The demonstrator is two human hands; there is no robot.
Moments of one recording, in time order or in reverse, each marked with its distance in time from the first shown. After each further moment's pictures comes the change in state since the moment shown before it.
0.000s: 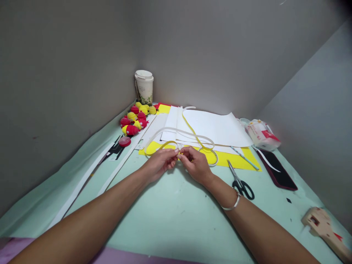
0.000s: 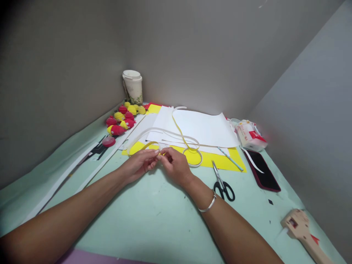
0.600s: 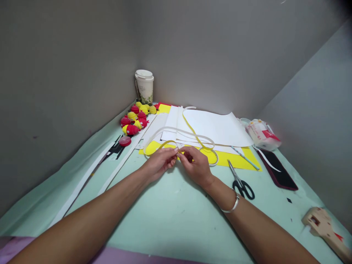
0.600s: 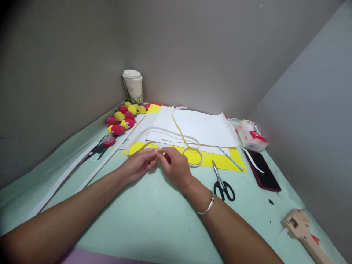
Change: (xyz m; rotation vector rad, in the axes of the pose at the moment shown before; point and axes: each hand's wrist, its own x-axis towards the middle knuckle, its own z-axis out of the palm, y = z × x) left_hand 0.001 -0.001 0.000 -0.021 0.005 0.033; right_hand -0.003 -0.001 0.004 -0.187 0.132 -0.147
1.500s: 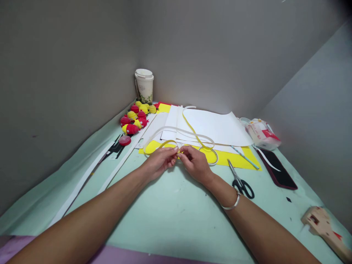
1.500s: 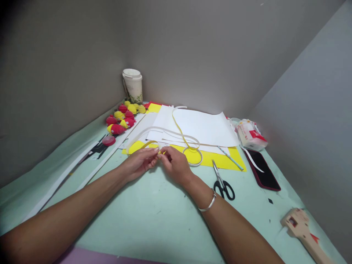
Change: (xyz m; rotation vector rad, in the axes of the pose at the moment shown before) left_hand 0.002 -0.001 -0.003 -0.021 -0.019 -0.023; right_hand 0.005 0.001 -0.005 0.050 -0.140 0.082
